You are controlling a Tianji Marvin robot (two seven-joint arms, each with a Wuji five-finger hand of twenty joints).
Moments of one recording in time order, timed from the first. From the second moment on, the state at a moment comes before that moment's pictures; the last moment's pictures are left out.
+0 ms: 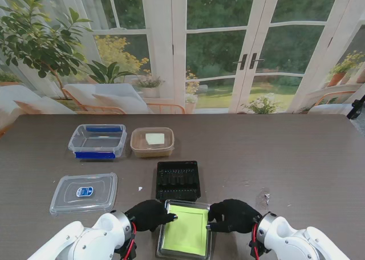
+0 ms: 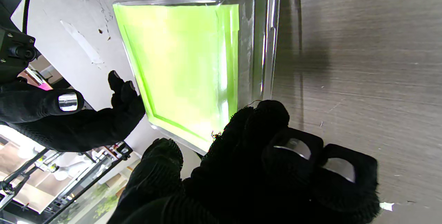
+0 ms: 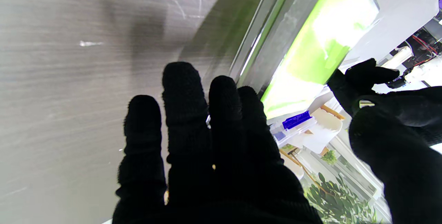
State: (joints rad) left arm 1.76 -1.01 -1.09 -1.95 0.60 0.19 -0.38; right arm -1.82 -1.01 1.28 -1.79 -0.63 -0.24 0.31; left_hand 1.07 0.07 -0.01 0.00 0.94 0.51 0.30 0.19 1.18 0.46 0.61 1.16 1.06 0.48 1.40 1.02 0.76 0.62 1.65 0.99; right_hand 0.10 -0.39 1.02 -0.09 0.68 0.18 0.71 0.26 0.90 0.11 0.81 0.63 0.97 0.16 0.96 0.59 0.40 0.25 1.17 0.49
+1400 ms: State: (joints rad) left arm 1.72 -1.01 -1.10 -1.93 0.55 0.19 -0.39; right arm -1.80 -1.02 1.28 -1.80 -0.61 -0.18 0.30; left_hand 1.07 0.07 -0.01 0.00 0.95 0.51 0.30 0.19 1.18 0.46 0.61 1.16 1.06 0.48 1.40 1.02 0.76 0.63 1.65 0.99; right_hand 0.10 -0.39 1.02 -0.09 0.68 0.21 0.71 0.26 0.90 0.13 0.81 0.63 0.97 0.17 0.96 0.59 0.40 0.25 1.17 0.49
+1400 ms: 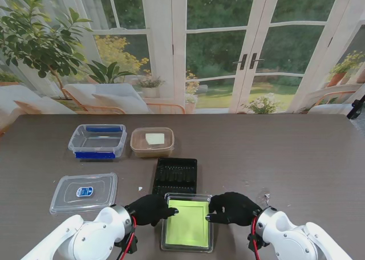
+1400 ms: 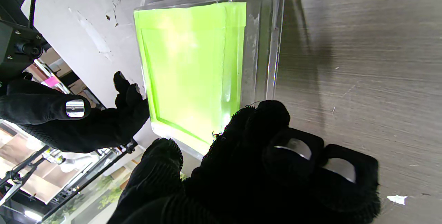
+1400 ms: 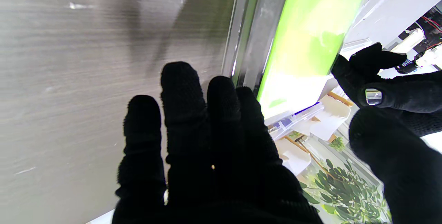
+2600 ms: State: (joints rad) left arm 1.57 -1.02 -1.13 -1.81 0.44 0.12 -0.43; right arm -1.63 -1.03 1.16 -1.79 -0.59 0.02 0.28; left_hand 1.07 0.07 -0.01 0.00 0.96 0.51 0.31 0.21 1.18 0.47 0.61 1.16 1.06 0.49 1.40 1.02 0.76 0.64 1.65 0.99; right_hand 0.10 -0.39 1.02 -0.09 0.68 0.24 0.71 0.26 0.90 0.15 0.81 0.63 0.97 0.17 0.96 0.59 0.40 0.26 1.17 0.49
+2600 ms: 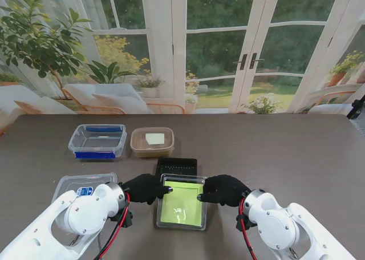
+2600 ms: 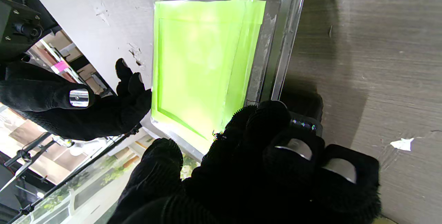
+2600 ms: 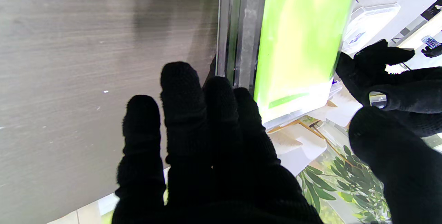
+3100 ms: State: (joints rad) left arm 1.50 -1.02 -1.13 -1.75 0.40 0.11 -0.45; right arm -1.54 -1.05 1.09 -1.74 -0.59 0.09 0.24; left_hand 1.07 0.07 -0.01 0.00 0.96 0.51 0.31 0.21 1.18 0.47 0.61 1.16 1.06 0.49 1.40 1.02 0.76 0.64 1.65 0.99; right_hand 0.10 -0.39 1.02 -0.09 0.68 0.24 0.71 0.26 0.90 0.15 0.81 0.63 0.97 0.17 0.96 0.59 0.40 0.26 1.17 0.49
